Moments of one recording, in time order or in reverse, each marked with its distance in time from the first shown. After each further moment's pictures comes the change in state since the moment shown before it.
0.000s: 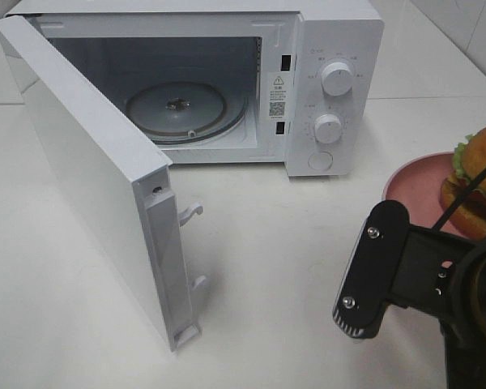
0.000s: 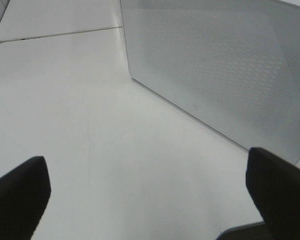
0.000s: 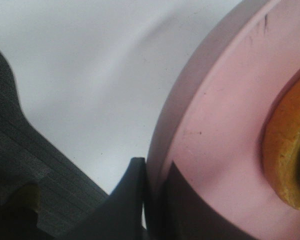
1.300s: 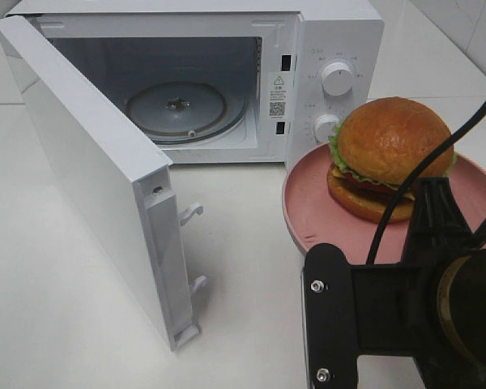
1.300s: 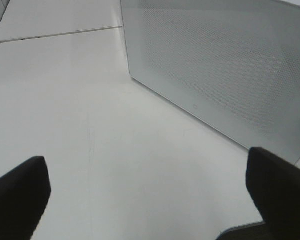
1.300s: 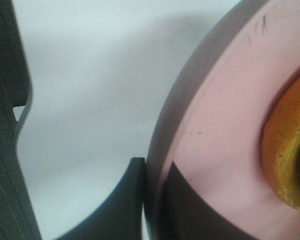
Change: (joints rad) left arm 0.000 0.000 0.000 0.000 0.000 0.000; right arm 0.061 0.000 0.003 -0.114 -0.164 -0.322
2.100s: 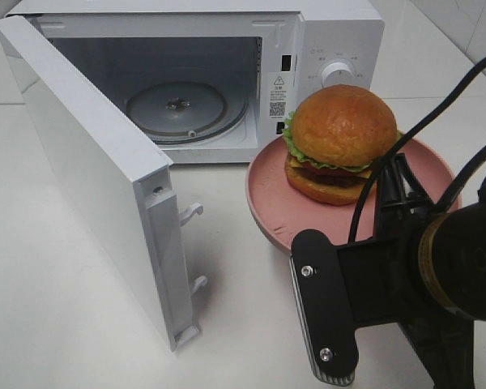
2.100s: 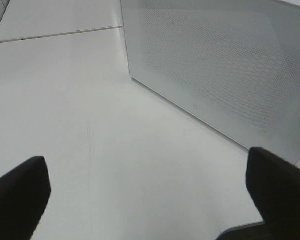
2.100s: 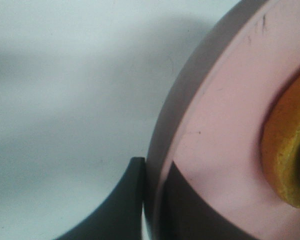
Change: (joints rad) left arm 0.000 0.000 0.000 0.000 0.000 0.000; right arm -0.149 0.000 0.000 -0.042 -0.183 -0.267
